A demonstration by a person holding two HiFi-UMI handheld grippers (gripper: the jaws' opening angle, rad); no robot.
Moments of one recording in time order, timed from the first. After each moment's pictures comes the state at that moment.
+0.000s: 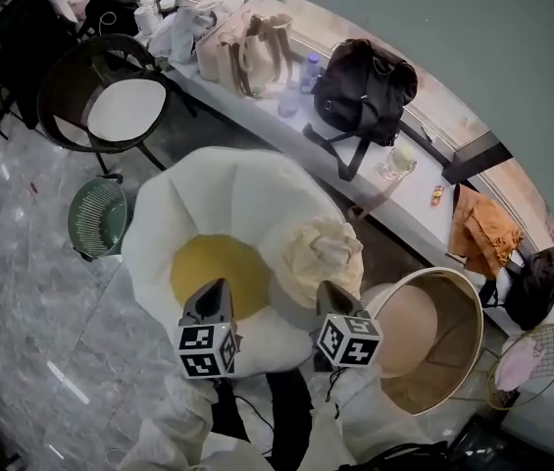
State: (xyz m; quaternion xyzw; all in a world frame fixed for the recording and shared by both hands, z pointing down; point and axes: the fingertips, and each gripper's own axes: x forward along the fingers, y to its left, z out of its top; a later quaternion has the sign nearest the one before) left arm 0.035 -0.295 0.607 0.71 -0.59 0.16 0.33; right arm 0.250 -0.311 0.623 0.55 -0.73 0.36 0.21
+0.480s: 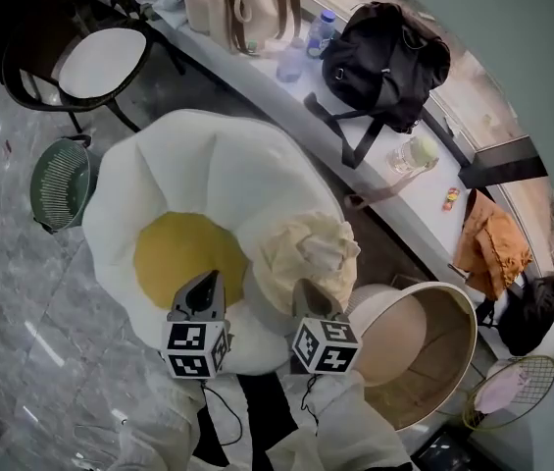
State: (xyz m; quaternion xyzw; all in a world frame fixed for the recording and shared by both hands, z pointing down) left arm 0.084 -0.330 0.717 0.71 -0.59 0.17 0.35; right arm 0.256 -0.341 0.738 0.52 -0.74 0.37 0.24
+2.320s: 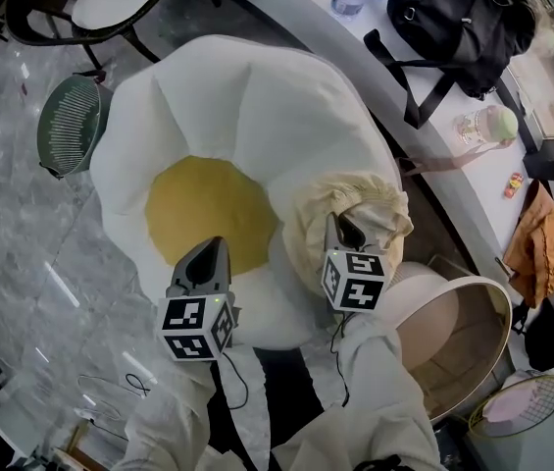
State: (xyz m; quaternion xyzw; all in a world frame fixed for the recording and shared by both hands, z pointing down) left arm 0.051 -0.307 0.787 0.63 -0.64 0.18 0.40; right arm 0.244 -0.401 0.850 0.45 -0.77 0.30 0.33
